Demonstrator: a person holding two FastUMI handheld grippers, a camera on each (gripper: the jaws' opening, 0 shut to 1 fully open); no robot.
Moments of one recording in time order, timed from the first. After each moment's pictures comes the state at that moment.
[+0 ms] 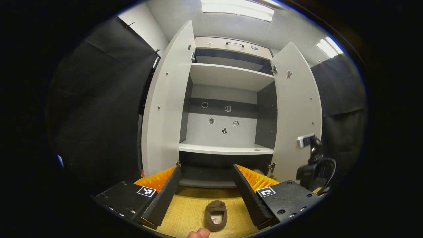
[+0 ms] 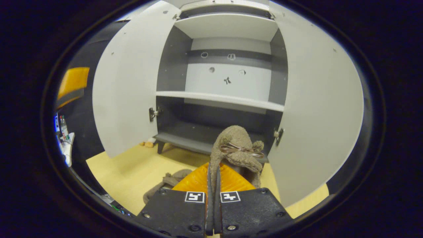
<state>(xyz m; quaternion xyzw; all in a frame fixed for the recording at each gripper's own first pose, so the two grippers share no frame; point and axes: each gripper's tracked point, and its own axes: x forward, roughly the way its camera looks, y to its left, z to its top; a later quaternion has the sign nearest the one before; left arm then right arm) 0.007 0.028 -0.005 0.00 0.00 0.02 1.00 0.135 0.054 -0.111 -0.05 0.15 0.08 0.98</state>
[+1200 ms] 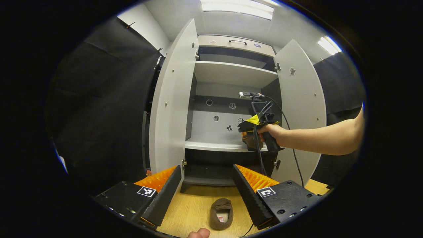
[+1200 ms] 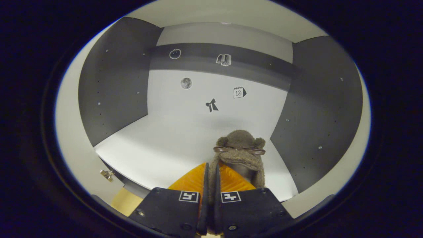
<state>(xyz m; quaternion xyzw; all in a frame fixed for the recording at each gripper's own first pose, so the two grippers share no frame) 0.004 0.047 -0.015 0.01 0.01 0.04 1.00 0.370 0.066 -0.008 -0.08 0.22 0.01 0.97</state>
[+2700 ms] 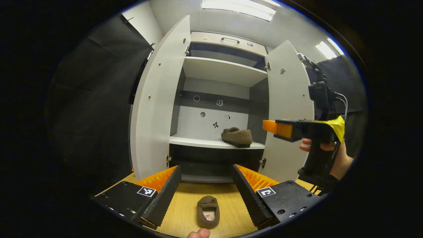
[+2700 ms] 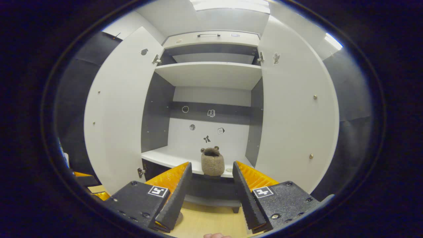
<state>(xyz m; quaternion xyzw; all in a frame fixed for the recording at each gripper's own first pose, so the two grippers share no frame) 0.004 0.008 -0.024 -0.01 0.02 -0.03 1.00 0.091 0.033 0.045 -0.04 0.00 0.03 1.00</state>
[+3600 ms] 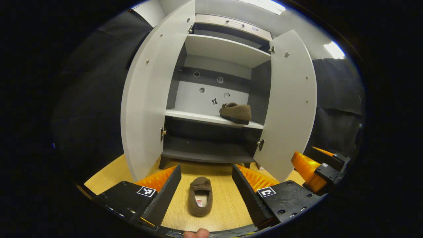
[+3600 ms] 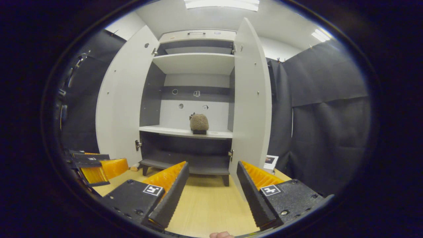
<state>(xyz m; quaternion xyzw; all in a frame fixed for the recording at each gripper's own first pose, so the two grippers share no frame) 0.003 0.001 -0.105 -0.04 0.14 -0.03 0.99 -0.005 -0.006 -0.059 -0.01 0.04 -0.04 1.00</state>
